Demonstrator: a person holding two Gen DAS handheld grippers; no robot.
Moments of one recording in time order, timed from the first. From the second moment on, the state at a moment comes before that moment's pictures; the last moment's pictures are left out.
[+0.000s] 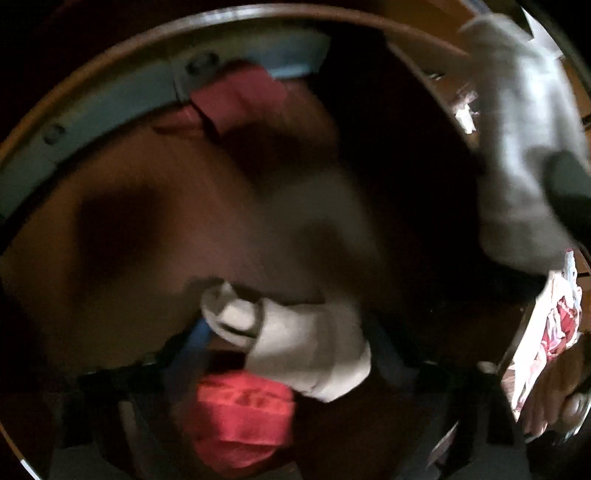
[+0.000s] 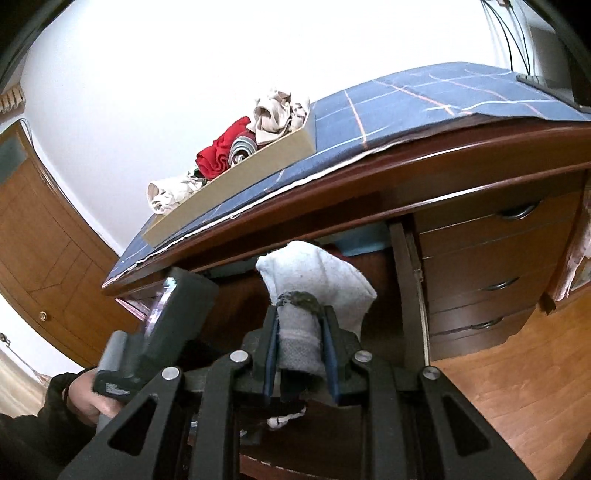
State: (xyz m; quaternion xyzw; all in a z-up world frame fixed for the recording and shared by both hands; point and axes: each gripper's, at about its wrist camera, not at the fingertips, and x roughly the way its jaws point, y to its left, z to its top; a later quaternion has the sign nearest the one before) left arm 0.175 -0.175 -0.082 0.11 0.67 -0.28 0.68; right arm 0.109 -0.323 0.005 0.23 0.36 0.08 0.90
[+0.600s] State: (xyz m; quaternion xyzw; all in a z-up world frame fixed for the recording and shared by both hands) left arm 0.177 -0.210 -0.091 0.16 0.65 -0.30 0.68; right arm 0.100 -0.329 -0.001 0.25 0.37 0.06 0.89
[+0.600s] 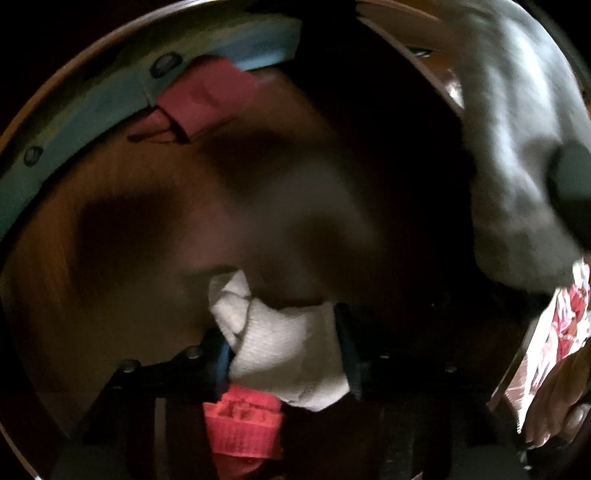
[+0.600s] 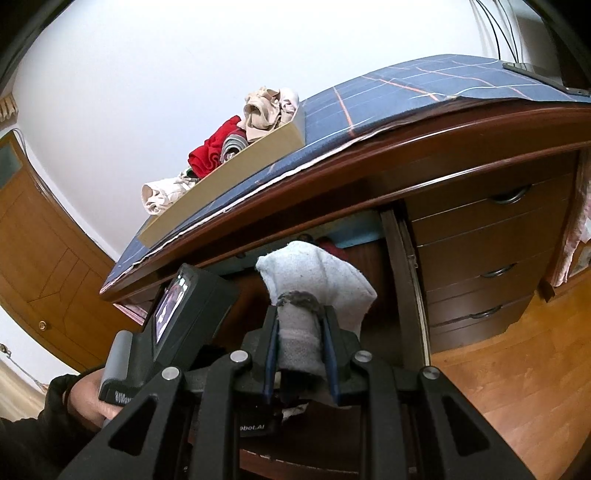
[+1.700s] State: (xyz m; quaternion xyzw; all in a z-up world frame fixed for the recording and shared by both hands) left arm 0.159 -0.142 -0.028 0.02 0.52 -0.34 0.78; right arm 0.084 -0.306 0.004 0.25 0.39 0.03 0.89
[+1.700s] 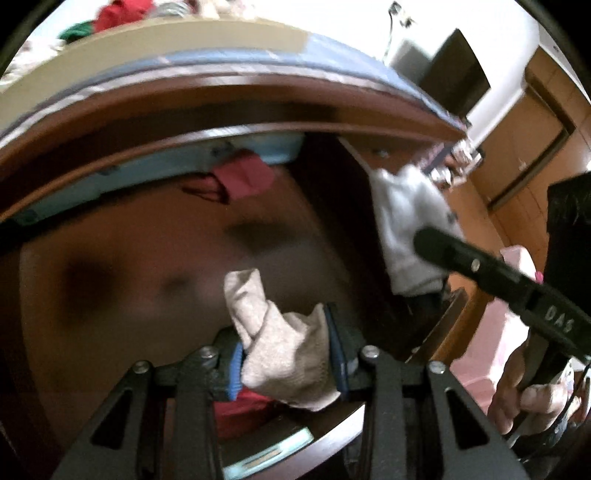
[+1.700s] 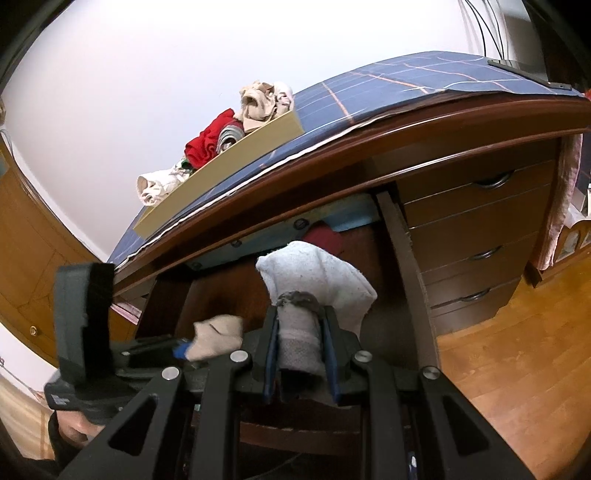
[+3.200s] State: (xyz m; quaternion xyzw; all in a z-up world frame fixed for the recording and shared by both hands) left arm 0.087 -0.014 0.030 0.00 0.39 -0.22 0.89; right arm 0.058 -0.215 0.071 0.16 0.30 0.12 0.93
